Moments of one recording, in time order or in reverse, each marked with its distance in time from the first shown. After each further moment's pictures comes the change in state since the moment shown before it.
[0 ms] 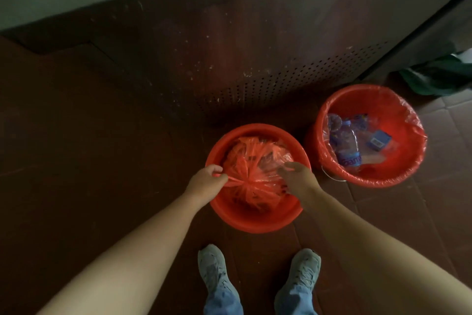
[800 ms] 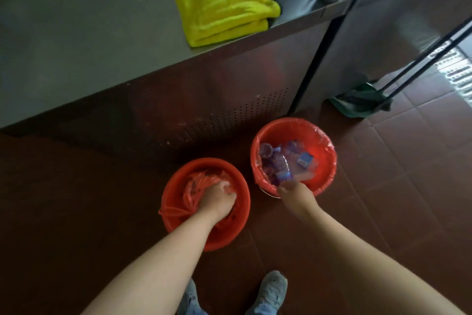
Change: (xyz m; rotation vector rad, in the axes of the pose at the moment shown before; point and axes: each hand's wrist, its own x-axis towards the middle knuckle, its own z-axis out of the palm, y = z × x) left_hand -0.105 0.181 0.119 0.175 0.058 0.118; right_hand -0.079 -0.009 -0.217 -0.406 0.068 -0.186
